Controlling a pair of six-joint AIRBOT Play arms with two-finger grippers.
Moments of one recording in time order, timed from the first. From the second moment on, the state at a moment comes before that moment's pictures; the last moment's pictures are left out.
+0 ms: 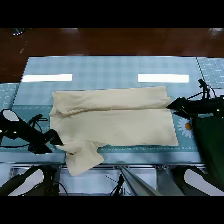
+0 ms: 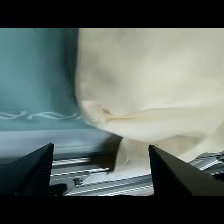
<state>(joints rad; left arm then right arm) 0.30 -1.10 0.48 1.19 -1.43 -1.52 -0.38 -1.18 0.77 -0.88 1.17 1.25</state>
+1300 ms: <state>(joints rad) 0.11 -1.01 0.41 0.94 -1.24 -1.49 -0.55 -1.17 0.60 -1.25 1.45 1.43</state>
